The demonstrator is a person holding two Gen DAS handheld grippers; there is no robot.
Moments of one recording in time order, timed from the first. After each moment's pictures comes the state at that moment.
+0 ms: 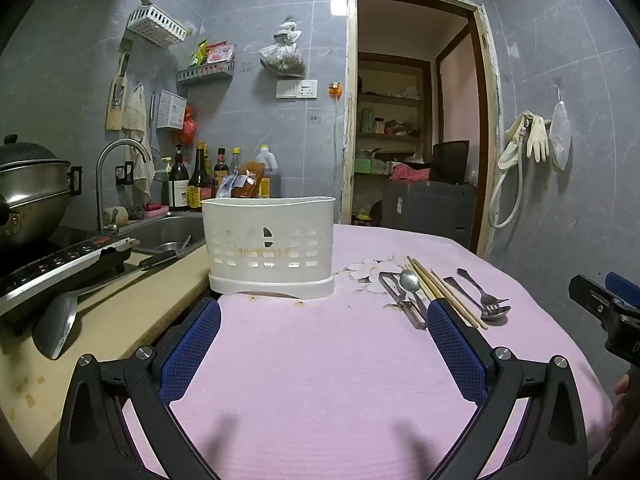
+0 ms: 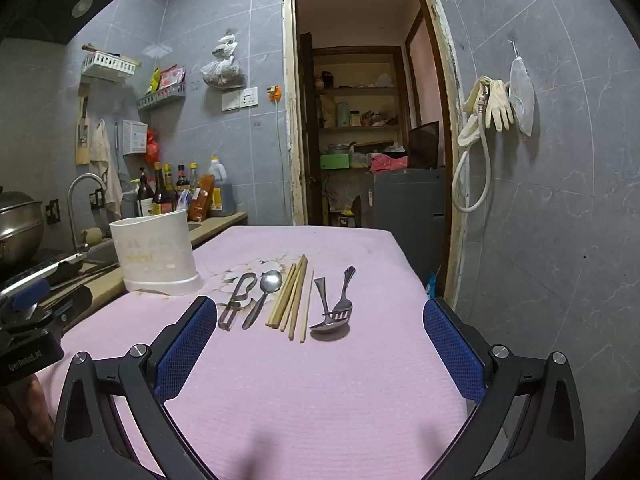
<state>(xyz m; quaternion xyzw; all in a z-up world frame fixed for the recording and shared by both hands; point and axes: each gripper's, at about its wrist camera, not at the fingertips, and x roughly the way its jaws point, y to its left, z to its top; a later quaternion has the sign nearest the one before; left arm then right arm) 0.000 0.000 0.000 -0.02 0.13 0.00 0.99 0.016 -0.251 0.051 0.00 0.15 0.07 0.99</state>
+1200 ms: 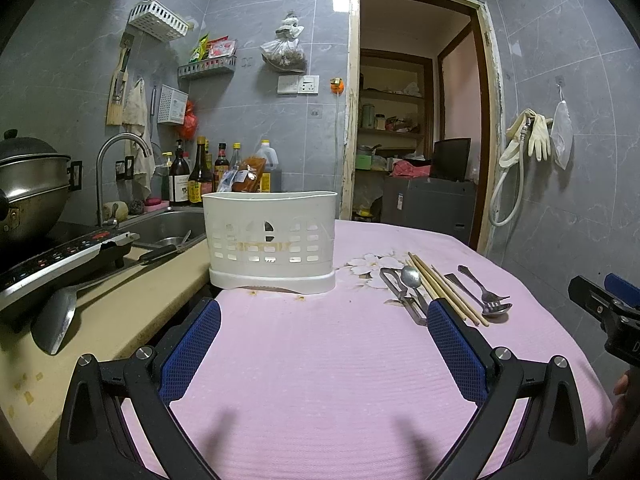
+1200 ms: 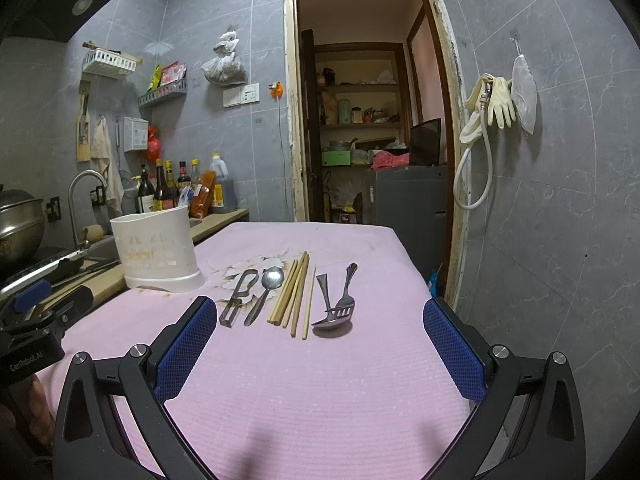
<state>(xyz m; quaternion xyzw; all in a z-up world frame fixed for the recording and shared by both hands) 0.002 0.001 -0.003 -0.03 0.13 0.00 0.99 0.017 -0.250 0.050 0.00 0.15 0.07 0.99</state>
